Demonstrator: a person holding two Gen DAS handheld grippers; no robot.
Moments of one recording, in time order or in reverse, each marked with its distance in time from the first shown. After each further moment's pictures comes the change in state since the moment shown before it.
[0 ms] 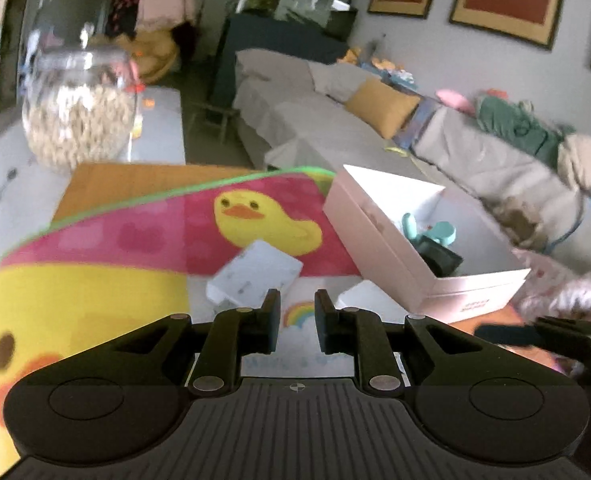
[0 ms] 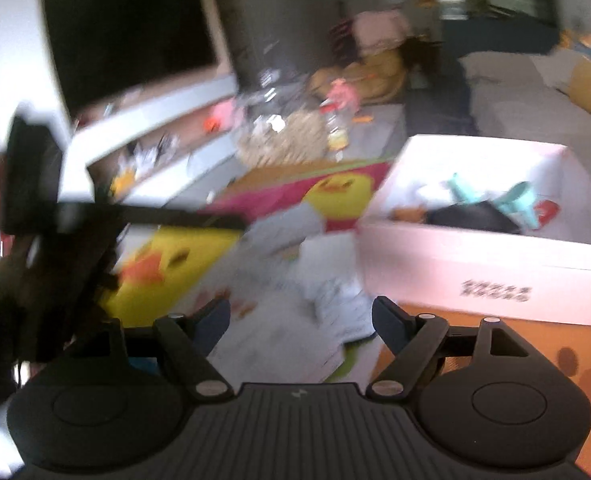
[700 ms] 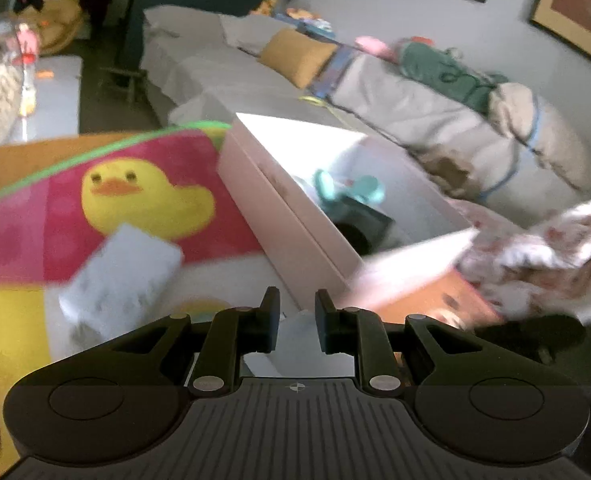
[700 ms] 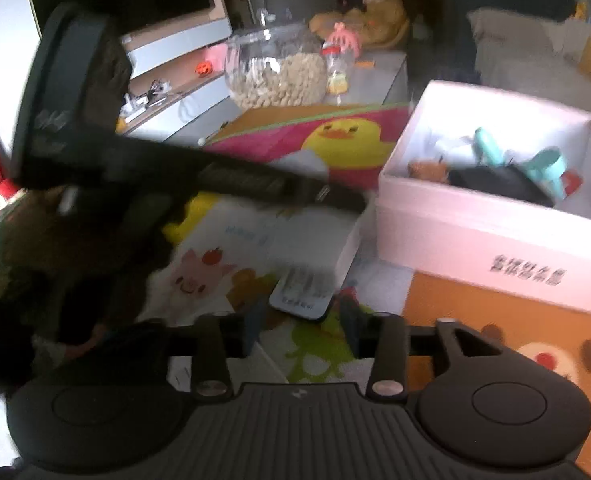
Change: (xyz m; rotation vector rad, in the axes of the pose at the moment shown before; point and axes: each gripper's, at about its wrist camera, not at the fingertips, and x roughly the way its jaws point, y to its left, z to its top) left arm 0.062 -0.030 0.001 0.112 0.149 -0.254; right arm 0.025 0.023 0.004 -0.081 0.181 -0.042
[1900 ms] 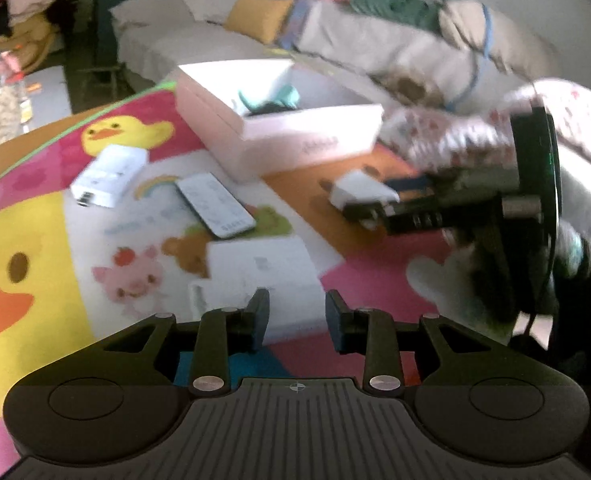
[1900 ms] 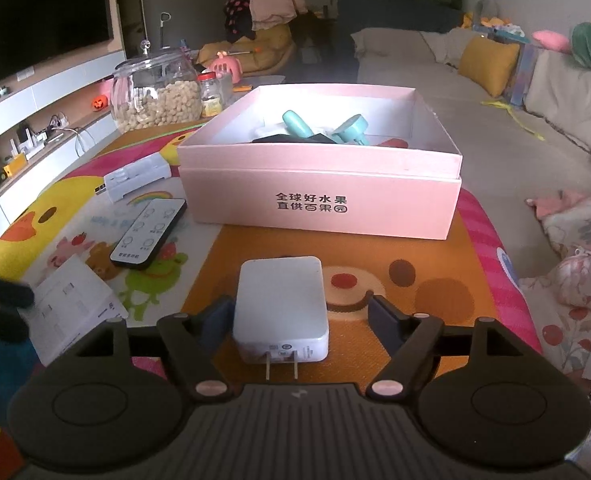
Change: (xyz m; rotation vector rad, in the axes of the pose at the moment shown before) left arm -0.077 -0.086 -0.082 0.208 0.131 0.080; right arm -0.044 -0.059 -0.061 0.130 -0.083 -0.297
